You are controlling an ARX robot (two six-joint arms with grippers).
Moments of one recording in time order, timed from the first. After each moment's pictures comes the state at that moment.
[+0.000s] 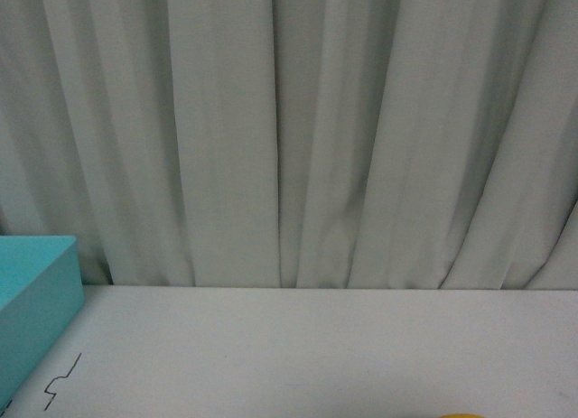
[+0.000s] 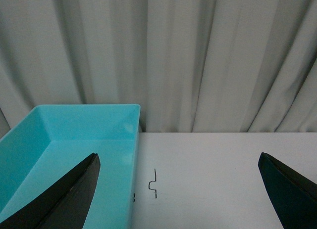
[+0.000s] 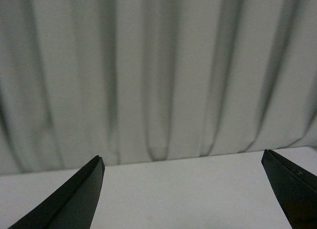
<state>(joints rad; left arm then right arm) 0.00 0.01 0.01 0.00 0.00 0.00 -0.01 0.04 0.01 0.15 0.15 -0.05</state>
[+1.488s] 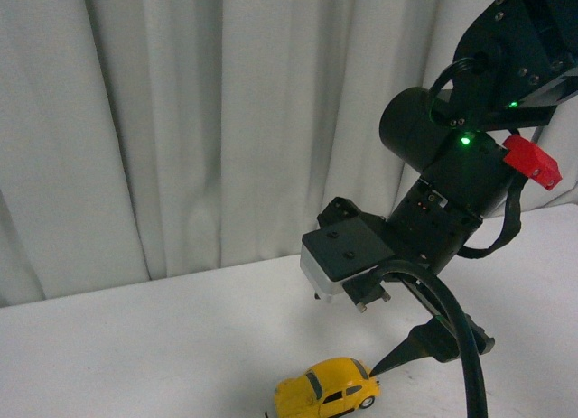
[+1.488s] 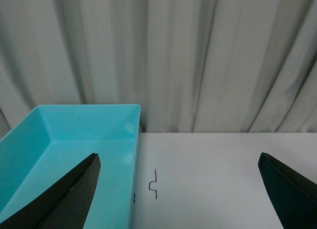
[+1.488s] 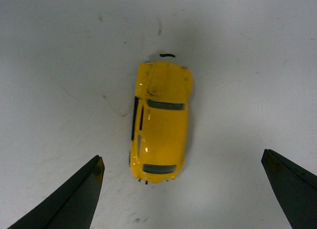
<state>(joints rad) 0.00 0.01 0.01 0.00 0.00 0.00 0.04 2.00 1.31 -0.74 -0.48 -1.73</state>
